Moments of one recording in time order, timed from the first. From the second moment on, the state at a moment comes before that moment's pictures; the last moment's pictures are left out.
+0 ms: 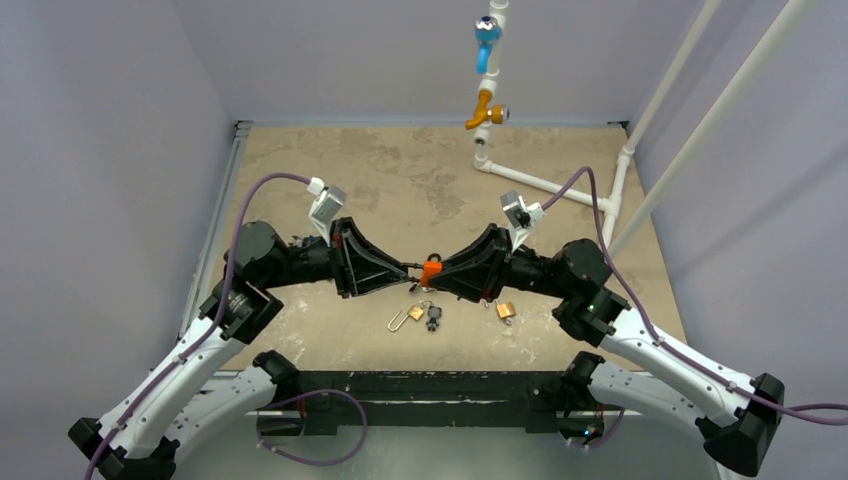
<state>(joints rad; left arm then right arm) -0.63 0.73 0.85 0.01 0.77 -0.69 0.84 0.82 0.70 0.40 -0.55 0.66</state>
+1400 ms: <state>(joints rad) -0.68 0.71 0.90 -0.23 0.74 -0.51 0.84 0.86 0.70 0.37 -0.65 0.74</state>
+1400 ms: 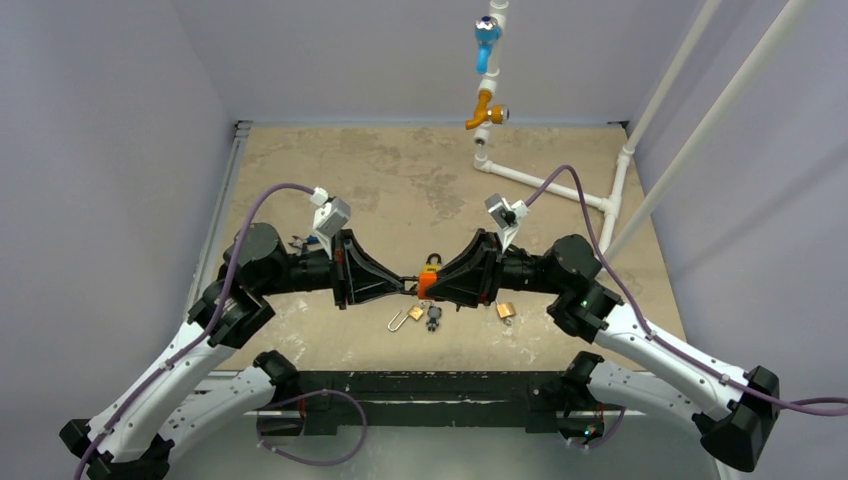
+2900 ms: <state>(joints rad) -0.73 0.72 0.91 -0.23 0.70 -0.52 0.87 0.88 0.74 0.33 -0.65 0.70</state>
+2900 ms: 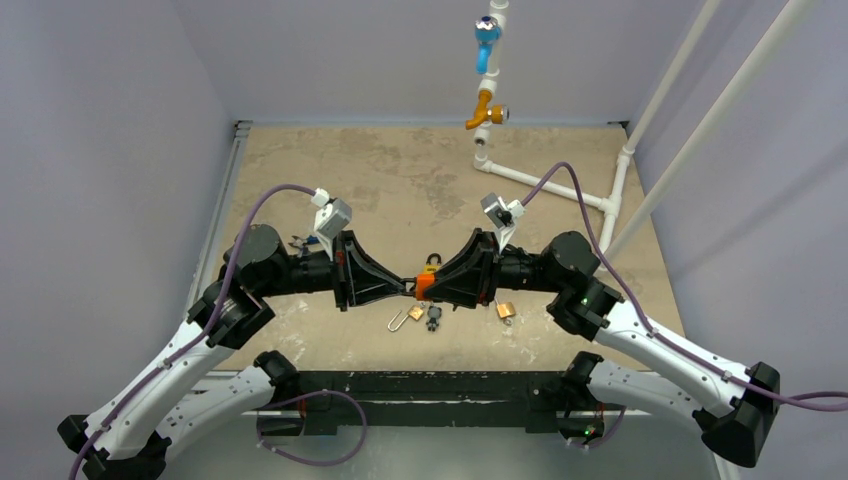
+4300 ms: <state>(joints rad) -0.75 0.72 0.91 -0.20 0.71 -0.53 0.89 0.89 0.75 0.33 -0.65 0.69</state>
